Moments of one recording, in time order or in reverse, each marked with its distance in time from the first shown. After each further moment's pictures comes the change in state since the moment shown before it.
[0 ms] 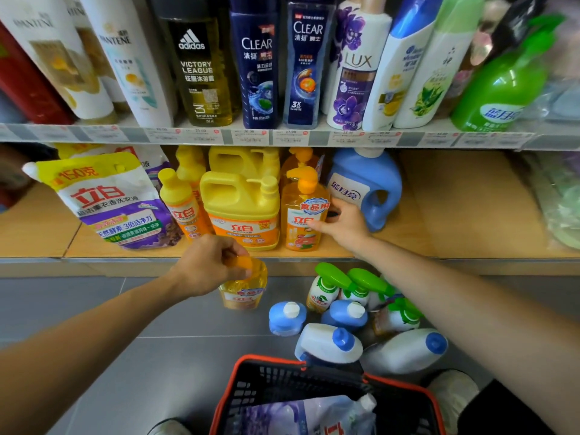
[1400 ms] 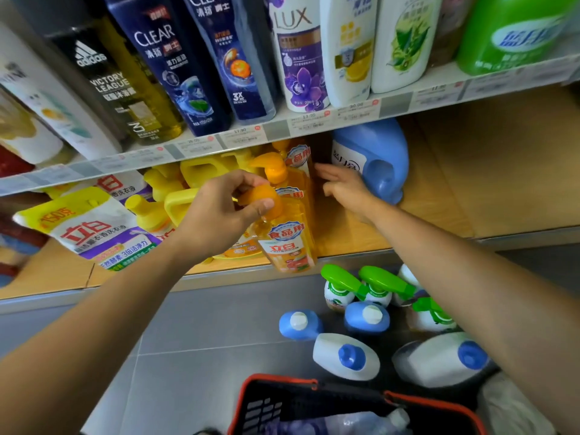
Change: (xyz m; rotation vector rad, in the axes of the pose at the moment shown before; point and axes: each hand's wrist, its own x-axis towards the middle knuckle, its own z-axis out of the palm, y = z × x) left_hand 0.065 0.101 -0.013 -0.081 0.228 0.206; right_hand 0.082 0.026 -0.016 0.360 -0.152 0.072
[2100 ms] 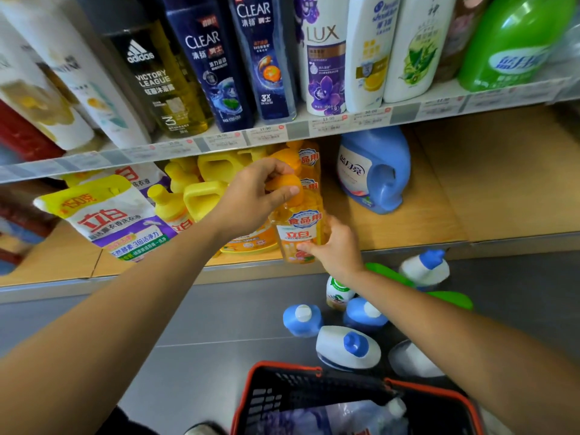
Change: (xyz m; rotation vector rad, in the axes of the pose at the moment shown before) left_hand 0.008 0.009 0.003 0.040 -0.023 0.096; right_hand -0.115 0.023 0.075 -0.269 0.236 -0.168
